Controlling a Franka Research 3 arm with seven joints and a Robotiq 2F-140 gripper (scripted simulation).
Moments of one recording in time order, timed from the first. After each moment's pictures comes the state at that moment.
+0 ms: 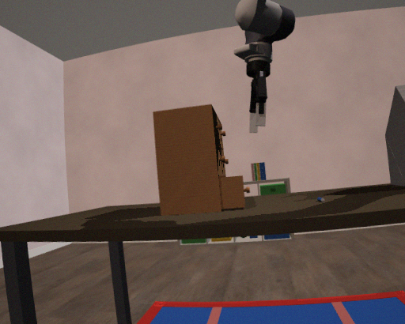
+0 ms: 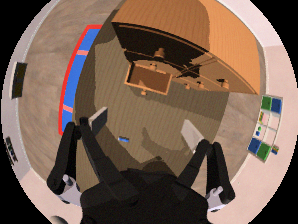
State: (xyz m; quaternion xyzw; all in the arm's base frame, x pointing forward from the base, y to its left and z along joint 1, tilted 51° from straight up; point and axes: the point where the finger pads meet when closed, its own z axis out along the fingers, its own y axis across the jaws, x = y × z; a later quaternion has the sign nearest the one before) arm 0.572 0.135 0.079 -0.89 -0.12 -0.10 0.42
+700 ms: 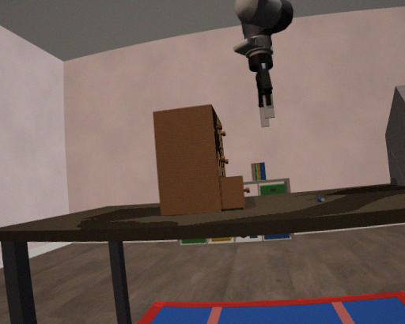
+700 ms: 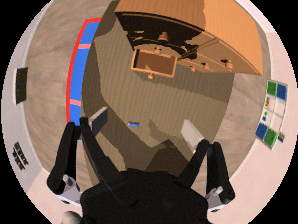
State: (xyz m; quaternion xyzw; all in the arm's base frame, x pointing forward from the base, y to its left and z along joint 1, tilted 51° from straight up) arm 0.538 0.124 0.094 -0.90 -0.11 -0.02 0.43
